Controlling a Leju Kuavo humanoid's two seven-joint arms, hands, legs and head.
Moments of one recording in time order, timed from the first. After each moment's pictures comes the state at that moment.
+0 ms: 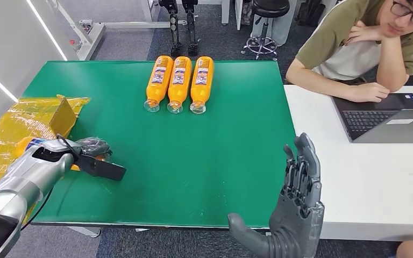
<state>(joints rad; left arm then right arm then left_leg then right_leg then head) -0.84 0.42 -0.70 -0.37 -1.10 -0.31 -0.39 0.06 0.05 0.49 -1.84 0.36 -0.58 -0.51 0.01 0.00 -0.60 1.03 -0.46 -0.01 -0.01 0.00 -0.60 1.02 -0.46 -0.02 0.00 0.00</state>
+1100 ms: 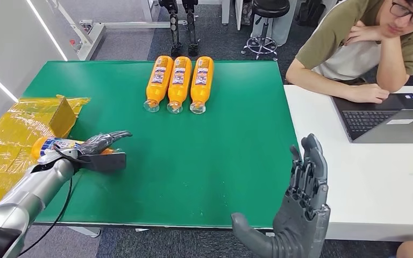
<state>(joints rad) -0.71 0.40 -0.47 -0.43 -0.70 -0.16 -0.61 0.07 0.05 0.49 -1.86 0.38 -0.60 -0.51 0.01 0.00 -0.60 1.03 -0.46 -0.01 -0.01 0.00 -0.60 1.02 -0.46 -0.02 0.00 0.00</state>
